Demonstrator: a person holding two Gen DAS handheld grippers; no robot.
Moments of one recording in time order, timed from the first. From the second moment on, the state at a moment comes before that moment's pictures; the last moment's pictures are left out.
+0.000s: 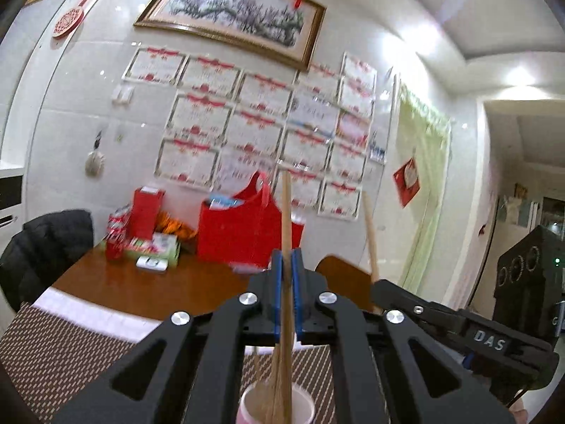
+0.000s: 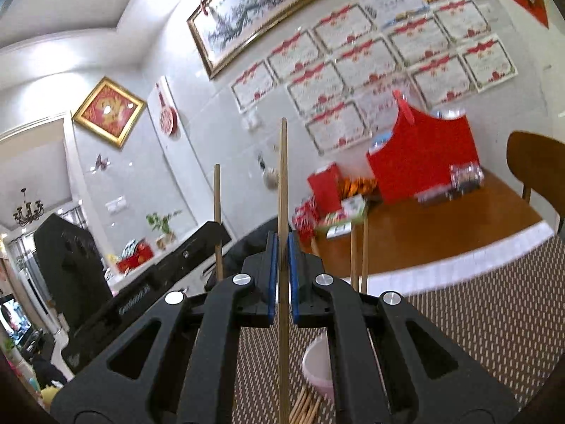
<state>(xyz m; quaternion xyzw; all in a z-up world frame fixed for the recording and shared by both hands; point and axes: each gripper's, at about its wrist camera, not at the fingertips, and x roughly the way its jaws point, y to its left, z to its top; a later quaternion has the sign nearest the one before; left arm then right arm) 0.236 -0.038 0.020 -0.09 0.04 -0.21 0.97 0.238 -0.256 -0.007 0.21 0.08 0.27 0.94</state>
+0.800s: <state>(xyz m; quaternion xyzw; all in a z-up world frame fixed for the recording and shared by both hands) 0.301 -0.058 -0.038 -0.08 0.02 -0.20 0.98 0.307 -0.257 -0.042 0.21 0.06 0.22 0.95</state>
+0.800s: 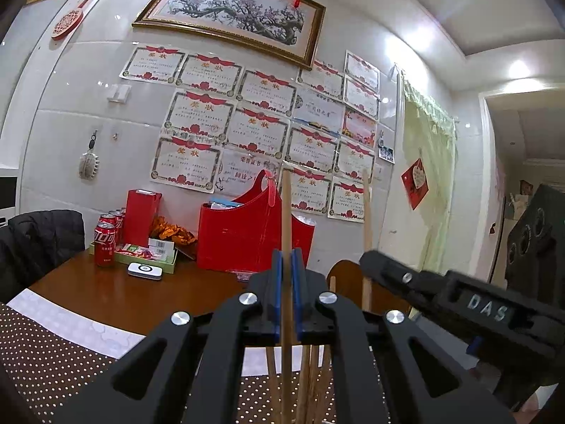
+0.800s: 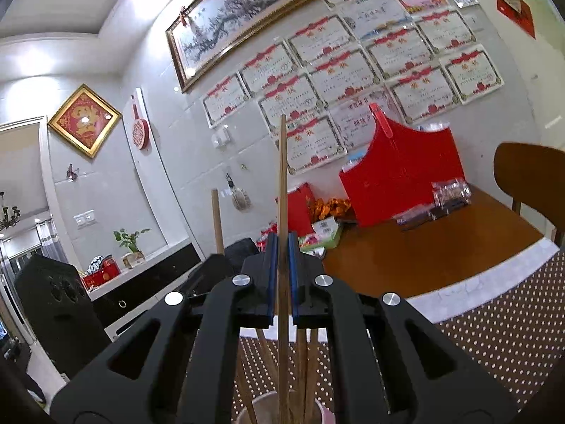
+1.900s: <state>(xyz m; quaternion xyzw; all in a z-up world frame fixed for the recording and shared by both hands) 0.167 -0.017 -0.015 -0.03 0.10 -0.12 0.99 0.177 -0.283 -0.031 0.18 0.12 0.13 0.97</state>
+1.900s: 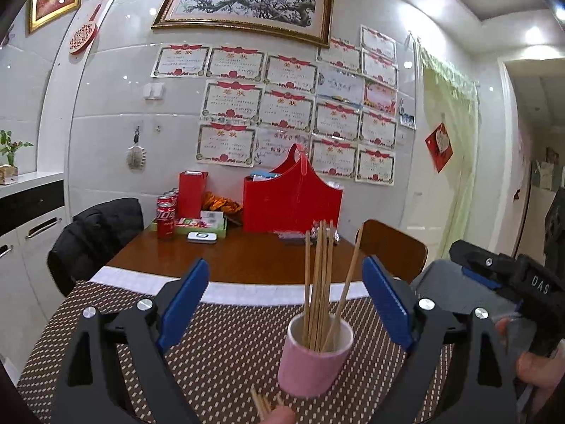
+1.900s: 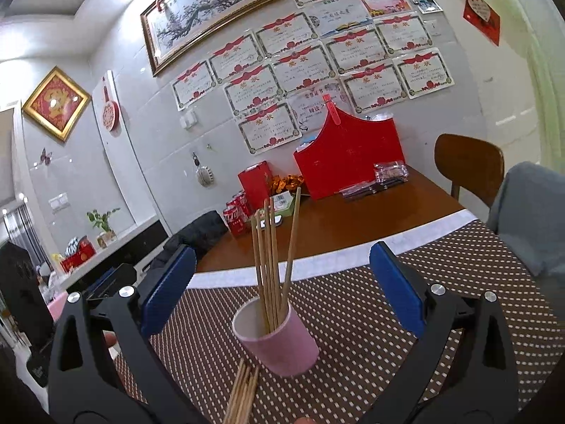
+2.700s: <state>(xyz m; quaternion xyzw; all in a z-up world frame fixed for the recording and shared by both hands) 0.117 0.016 -0.063 -0.02 0.17 -0.11 0.98 0.139 -0.256 -0.102 0.11 0.25 0.12 0.95</state>
